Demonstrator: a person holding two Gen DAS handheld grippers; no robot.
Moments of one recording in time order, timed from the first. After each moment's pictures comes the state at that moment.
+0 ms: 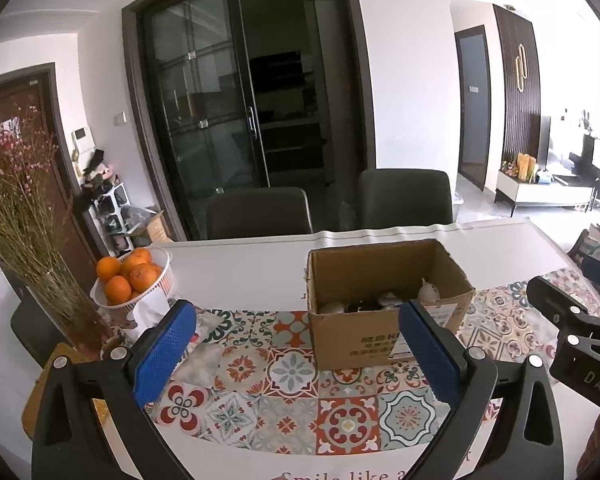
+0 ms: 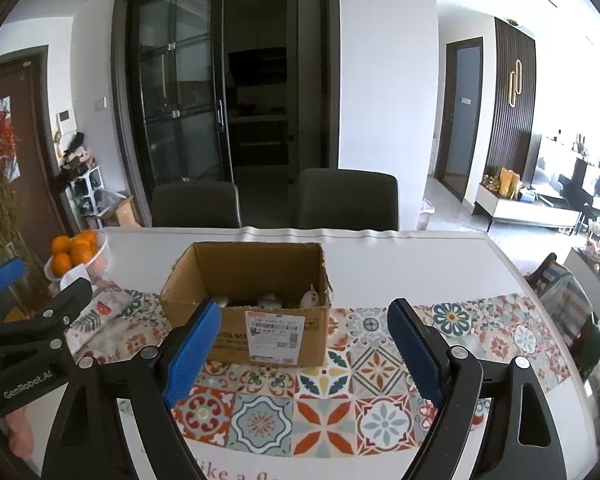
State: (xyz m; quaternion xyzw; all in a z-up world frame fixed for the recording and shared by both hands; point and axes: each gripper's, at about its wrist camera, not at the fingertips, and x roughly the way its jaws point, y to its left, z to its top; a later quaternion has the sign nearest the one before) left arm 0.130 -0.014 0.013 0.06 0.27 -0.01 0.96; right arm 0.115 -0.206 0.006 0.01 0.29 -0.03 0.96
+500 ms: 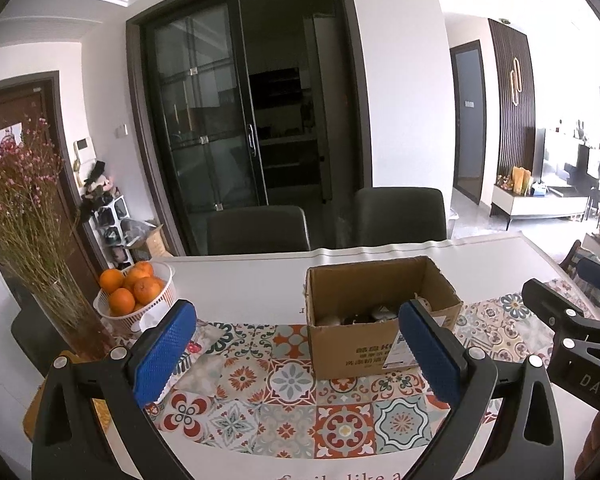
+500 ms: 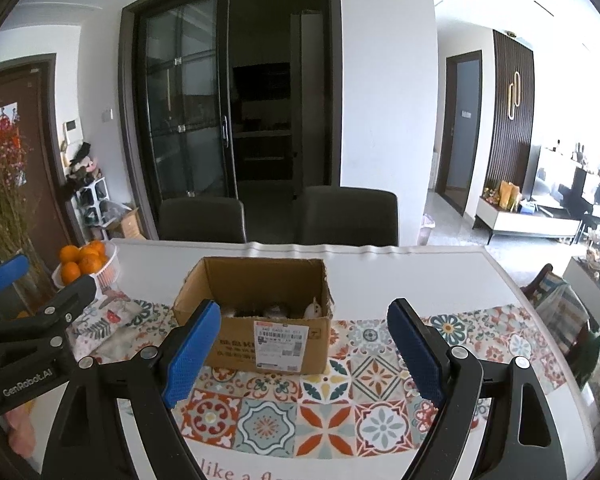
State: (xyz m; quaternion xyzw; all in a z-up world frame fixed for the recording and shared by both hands) left arm 0.109 -0.011 0.031 0.06 0.24 -0.02 0.97; right arm 0.092 -0.203 0.023 0.00 0.26 -0.03 0.96
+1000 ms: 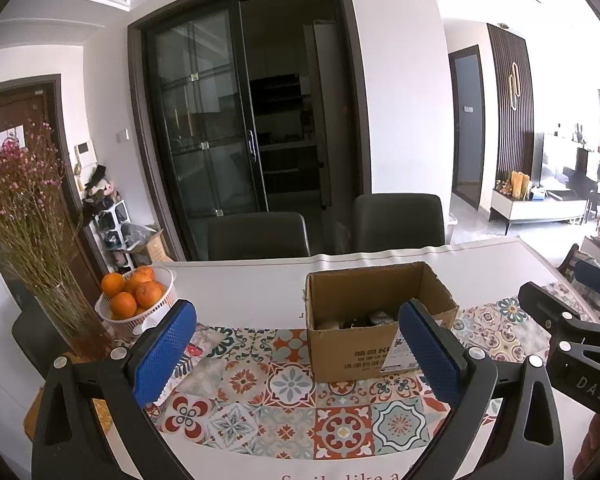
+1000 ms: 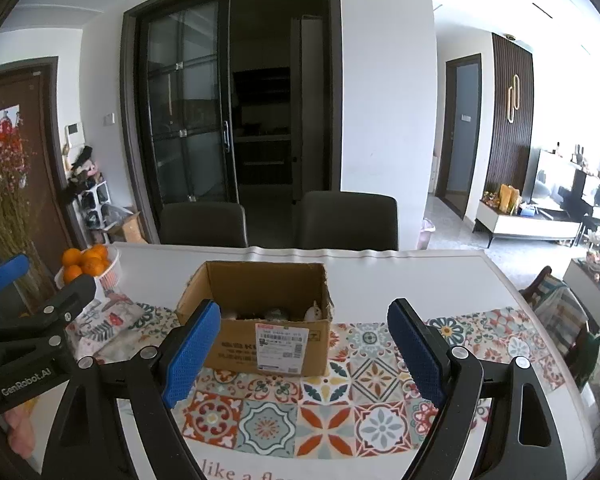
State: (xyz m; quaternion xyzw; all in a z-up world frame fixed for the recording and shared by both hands) left arm 0.101 -0.013 0.038 0.06 0.23 -0.02 0.97; right arm 0.087 -0.201 0.028 0.01 0.26 -0.02 0.97
